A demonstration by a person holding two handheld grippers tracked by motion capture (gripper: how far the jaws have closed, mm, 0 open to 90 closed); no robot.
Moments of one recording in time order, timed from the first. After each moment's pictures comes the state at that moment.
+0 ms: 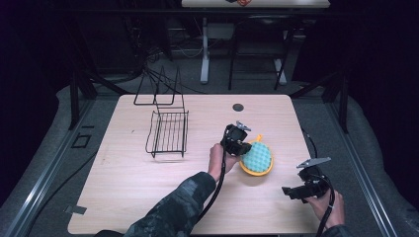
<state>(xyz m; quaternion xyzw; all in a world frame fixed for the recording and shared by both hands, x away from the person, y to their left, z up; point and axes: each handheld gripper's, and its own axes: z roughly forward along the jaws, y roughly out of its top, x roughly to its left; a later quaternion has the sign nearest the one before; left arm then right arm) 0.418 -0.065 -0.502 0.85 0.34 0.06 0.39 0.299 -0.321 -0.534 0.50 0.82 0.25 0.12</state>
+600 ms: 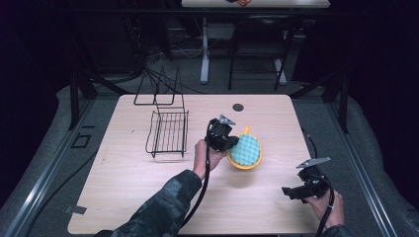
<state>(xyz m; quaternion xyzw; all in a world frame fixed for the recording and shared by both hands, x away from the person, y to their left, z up) 0.414 -0.016 -0.474 0.83 0.35 0.09 0.42 0.299 -0.321 -0.534 0.50 0.82 0.25 0.12</state>
